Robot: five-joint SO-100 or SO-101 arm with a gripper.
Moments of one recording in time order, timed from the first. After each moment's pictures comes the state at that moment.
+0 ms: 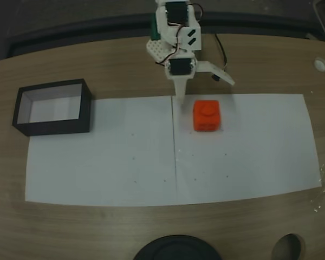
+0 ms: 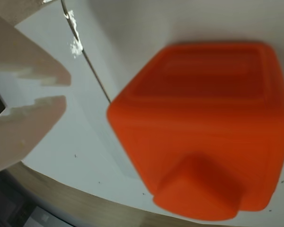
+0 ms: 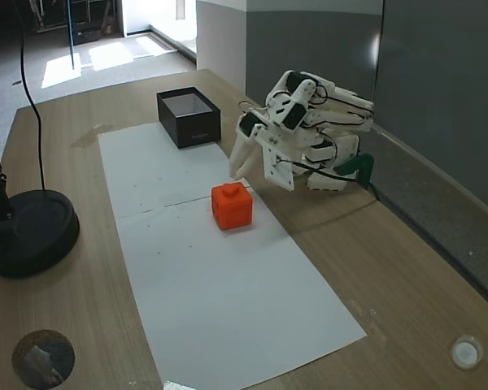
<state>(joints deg) 0.1 197.8 175.1 68.1 2.5</state>
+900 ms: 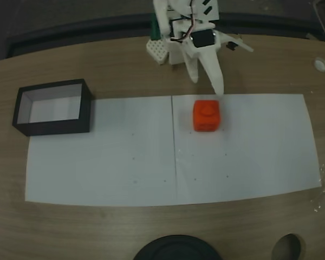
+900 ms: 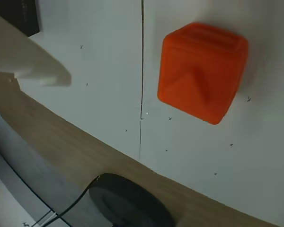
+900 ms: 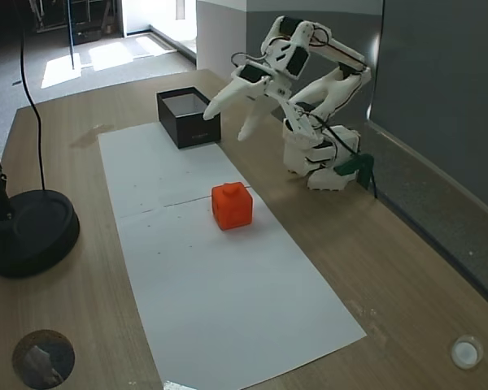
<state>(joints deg) -11.9 153.4 125.7 83.6 -9.3</state>
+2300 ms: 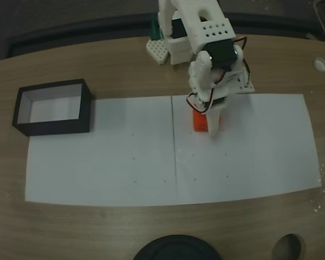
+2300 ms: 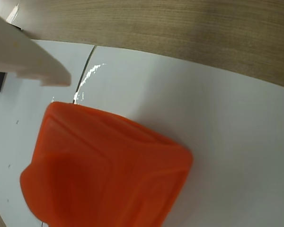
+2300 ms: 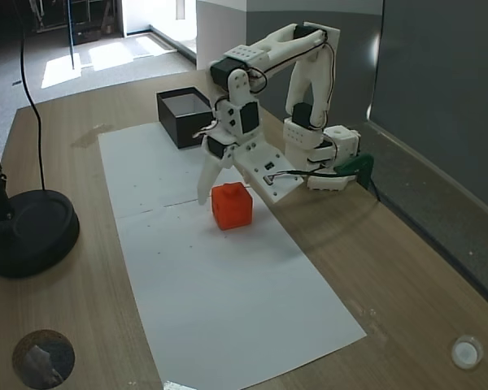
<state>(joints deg) -14.4 101.8 113.9 82.7 -0.9</state>
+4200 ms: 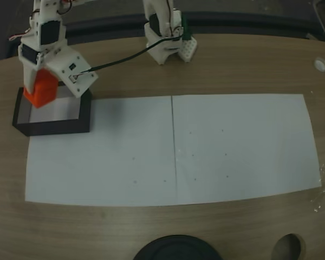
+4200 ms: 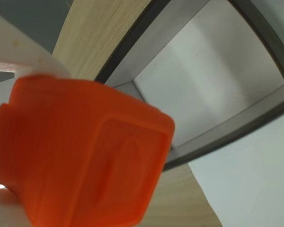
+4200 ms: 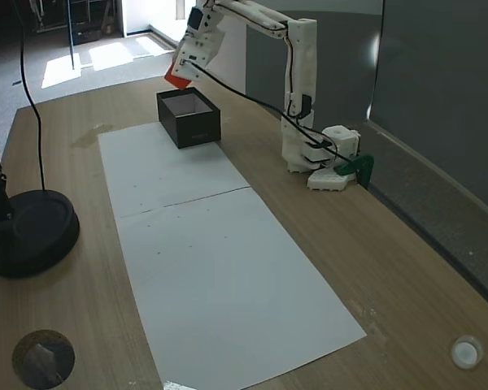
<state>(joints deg) 61.3 89.4 67.9 83.4 -31.7</state>
